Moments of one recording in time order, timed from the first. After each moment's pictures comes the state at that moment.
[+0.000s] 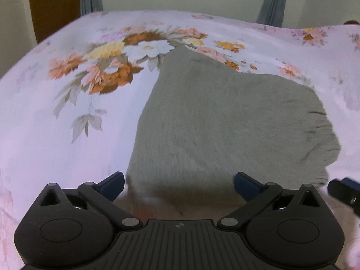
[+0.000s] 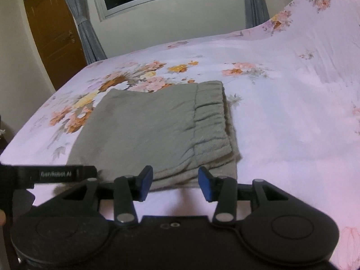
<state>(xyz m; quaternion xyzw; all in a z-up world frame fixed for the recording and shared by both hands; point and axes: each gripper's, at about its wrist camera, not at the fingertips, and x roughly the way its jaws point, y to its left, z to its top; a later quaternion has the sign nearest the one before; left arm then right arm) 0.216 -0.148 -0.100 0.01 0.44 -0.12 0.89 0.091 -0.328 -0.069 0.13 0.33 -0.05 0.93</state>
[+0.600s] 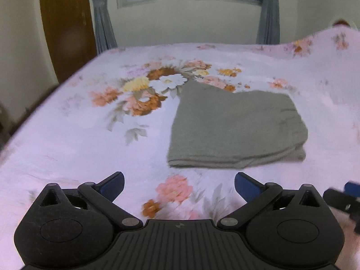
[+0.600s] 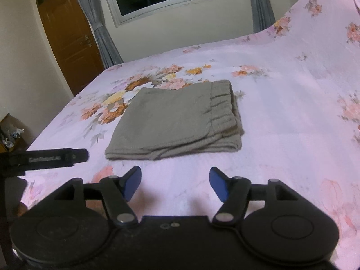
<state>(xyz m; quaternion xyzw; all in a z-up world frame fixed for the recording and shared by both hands) 0.089 -0.108 -0.020 0.09 0.35 -0.09 0.93 -0.009 -0.296 -0.031 0.14 0.33 -0.03 0.93</state>
